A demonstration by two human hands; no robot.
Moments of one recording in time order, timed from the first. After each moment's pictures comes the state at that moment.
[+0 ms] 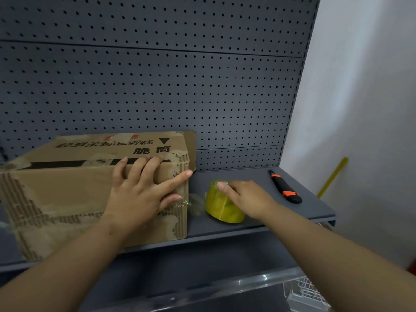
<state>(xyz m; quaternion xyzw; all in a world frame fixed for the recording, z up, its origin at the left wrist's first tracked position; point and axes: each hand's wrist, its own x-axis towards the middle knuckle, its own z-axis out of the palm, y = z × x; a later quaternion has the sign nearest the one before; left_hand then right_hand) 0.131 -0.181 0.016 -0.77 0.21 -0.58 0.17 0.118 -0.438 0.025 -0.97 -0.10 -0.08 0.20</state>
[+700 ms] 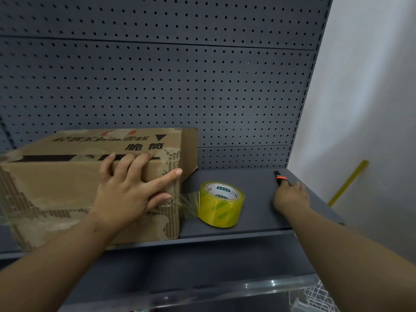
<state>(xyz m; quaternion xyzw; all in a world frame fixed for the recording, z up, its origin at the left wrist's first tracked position) 0.128 -0.182 0.018 -0.77 0.20 -0.57 0.18 0.179 -0.548 -0.023 -0.97 0.22 -0.02 0.10</state>
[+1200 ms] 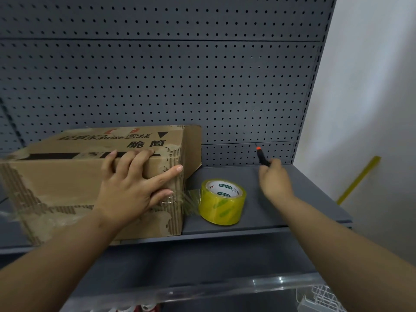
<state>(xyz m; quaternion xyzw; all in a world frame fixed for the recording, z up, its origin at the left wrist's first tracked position) 0.127 -0.183 0.019 -0.77 0.20 -0.57 0.19 0.166 -0.492 0.014 -0.87 0.13 -0.18 0.44</state>
